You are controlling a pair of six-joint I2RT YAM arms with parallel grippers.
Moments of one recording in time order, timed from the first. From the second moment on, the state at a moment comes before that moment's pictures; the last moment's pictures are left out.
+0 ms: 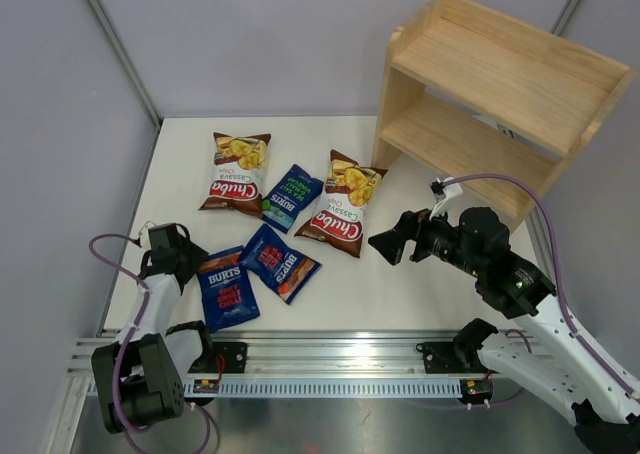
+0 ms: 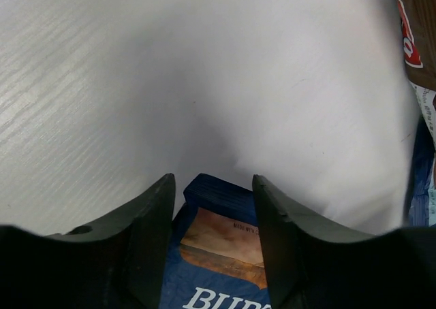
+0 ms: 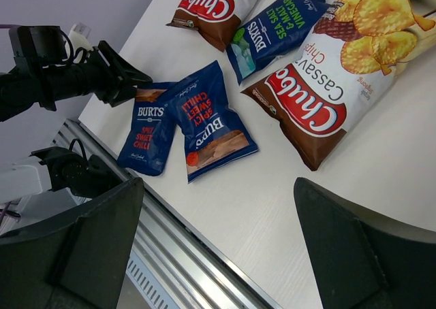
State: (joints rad) left arm 0.24 0.98 0.38 -0.29 -0.08 -0.72; right arm 0.65 0.69 0.85 -0.44 -0.16 0.48
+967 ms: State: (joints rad) left arm 0.24 0.59 0.57 -0.57 -0.17 -0.82; right arm 0.65 0.78 0.84 -0.37 -0.23 0.50
